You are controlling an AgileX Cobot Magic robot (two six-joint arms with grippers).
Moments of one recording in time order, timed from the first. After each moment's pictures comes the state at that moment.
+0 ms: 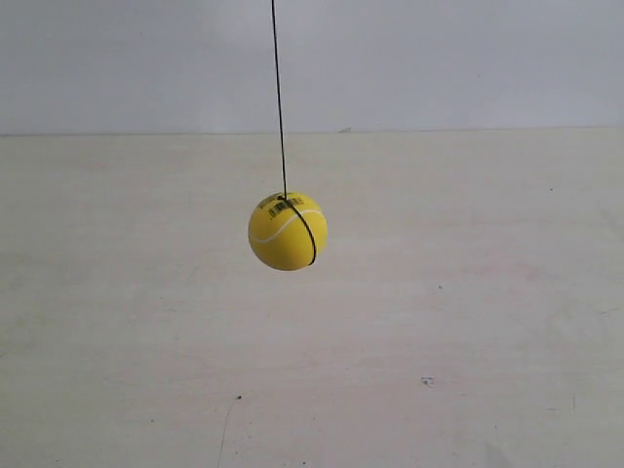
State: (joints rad) left arm 0.13 0.00 0.00 -0.03 0.30 -0.55; right arm 0.40 0.01 -0.21 -0.19 0.06 0.36
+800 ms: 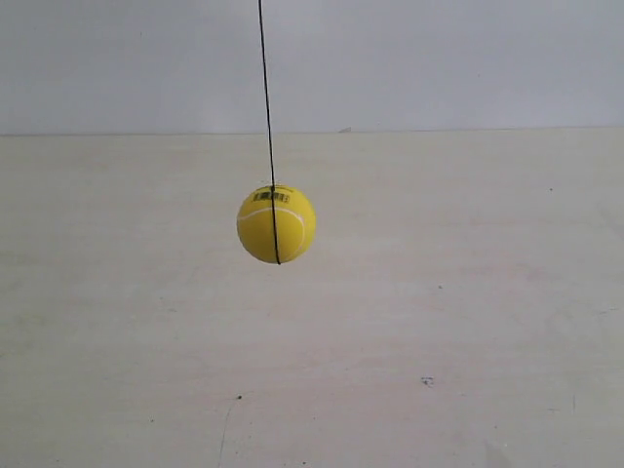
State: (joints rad) left arm 0.13 0.00 0.00 -0.02 0.31 0.14; right arm 0.40 0.01 -0.21 -0.19 0.06 0.36
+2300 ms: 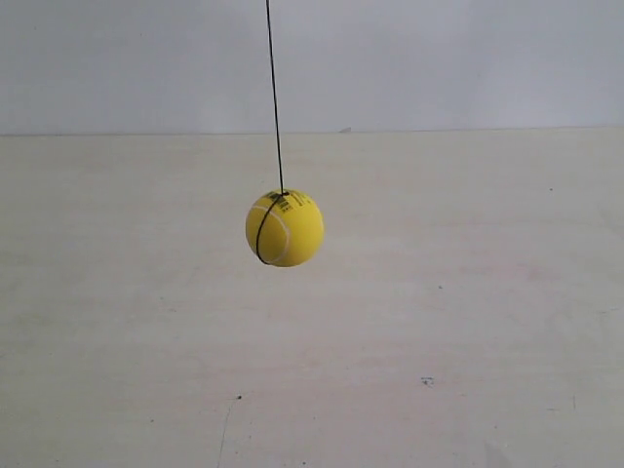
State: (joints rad) left arm 0.07 0.00 0.00 -0.02 0.31 0.14; right arm 0.40 0.01 -0.21 -0.19 0.07 0.36
